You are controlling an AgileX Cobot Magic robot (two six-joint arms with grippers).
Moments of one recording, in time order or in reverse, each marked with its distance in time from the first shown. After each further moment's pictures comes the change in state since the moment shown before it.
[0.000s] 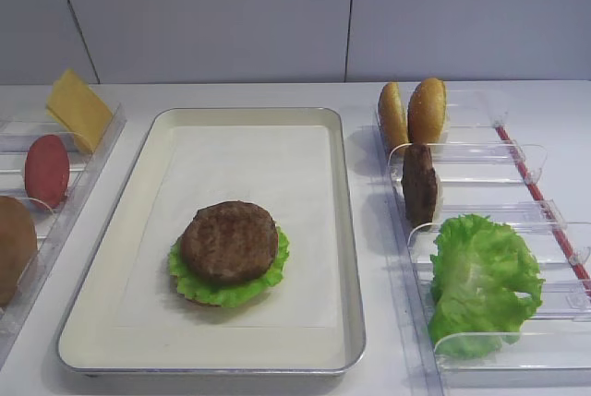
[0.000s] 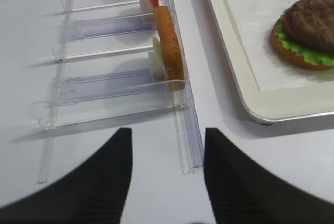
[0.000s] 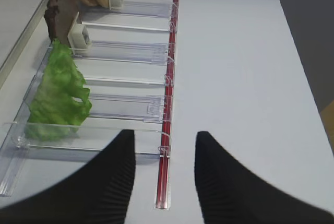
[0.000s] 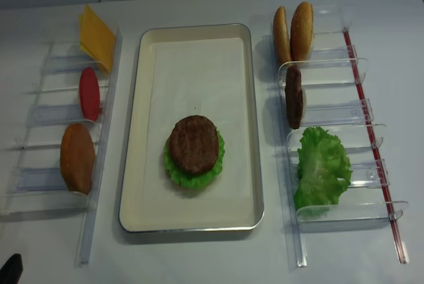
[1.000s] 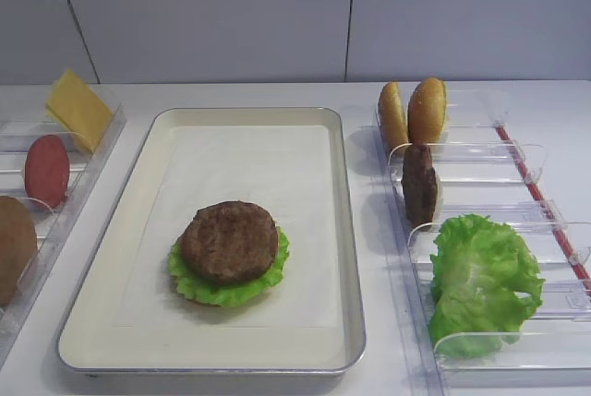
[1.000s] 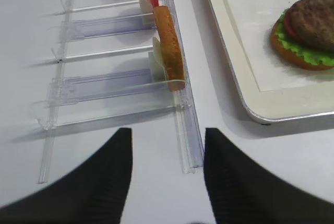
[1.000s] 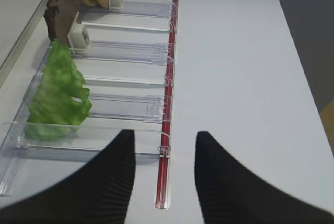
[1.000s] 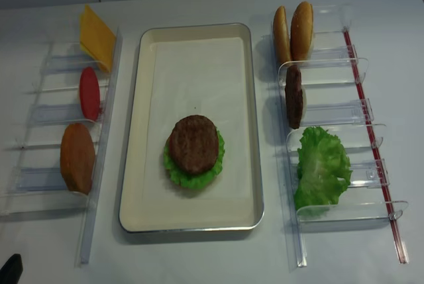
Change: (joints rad) left arm 0.000 0.000 0.000 0.000 0.000 0.000; right arm -0.002 0.000 0.000 0.000 0.000 -0.004
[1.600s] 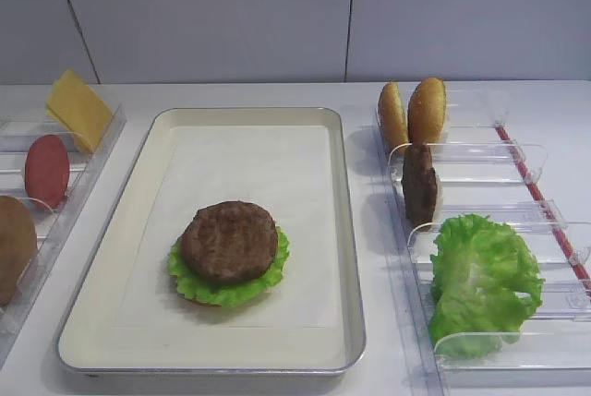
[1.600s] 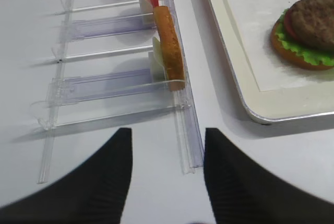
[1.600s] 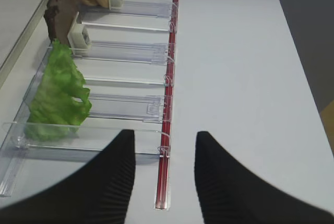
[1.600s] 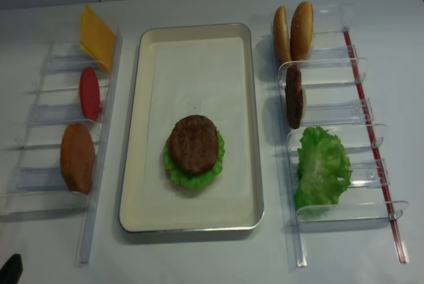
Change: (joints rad) left arm 0.000 0.000 0.000 0.000 0.000 0.000; right arm 0.000 0.000 0.000 0.000 0.000 0.002
